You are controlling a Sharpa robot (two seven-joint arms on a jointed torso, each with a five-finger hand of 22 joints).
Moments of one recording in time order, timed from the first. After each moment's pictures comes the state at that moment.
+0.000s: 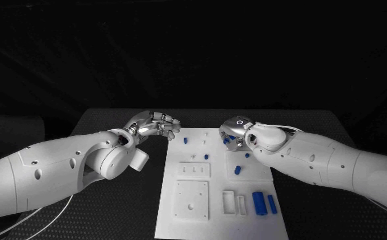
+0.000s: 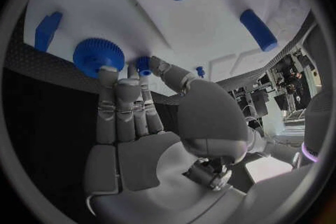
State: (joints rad) left arm 1.28 -0.81 -0.21 1.49 -0.22 -0.26 0.24; left_hand 1.14 -0.12 0.49 -0.19 0.10 0.79 0.17 0.44 0.38 1.19 0.10 0.20 0.15 1.03 0.05 0.62 0.55 0.05 0.85 -0.05 0.49 1.31; right arm 1.17 -0.55 -0.17 1.06 -1.84 -0.28 -0.06; right_hand 1.12 -0.15 0.81 -0.27 0.05 0.98 0.12 0.40 0.42 1.26 0.07 0.12 0.11 1.33 -0.03 1.15 0.71 0.23 1.23 0.01 0.76 1.31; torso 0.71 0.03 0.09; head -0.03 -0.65
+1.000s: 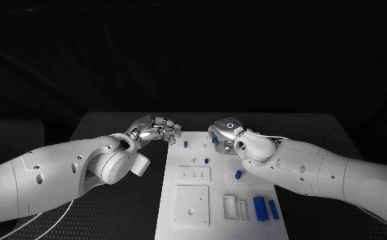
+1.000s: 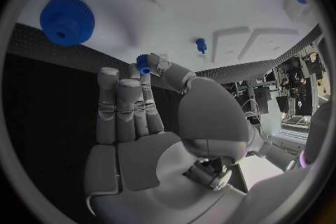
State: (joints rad) left arm 1.28 -0.80 -0.21 1.48 -0.22 -0.25 0.24; left_hand 1.14 -0.12 0.49 -0.19 0.10 0.79 0.17 0.44 0.38 1.19 0.10 0.19 0.15 1.03 0.05 0.62 0.55 0.04 0.84 -0.05 0.50 1.31; right arm 1.15 -0.51 -0.16 1.13 -1.91 -0.44 -0.22; right_hand 1.13 -0.15 0.84 -0.27 0.04 1.01 0.11 0.42 0.44 1.27 0.06 0.12 0.14 1.34 -0.03 1.16 0.69 0.23 1.24 0.00 0.82 1.31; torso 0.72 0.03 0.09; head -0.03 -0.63
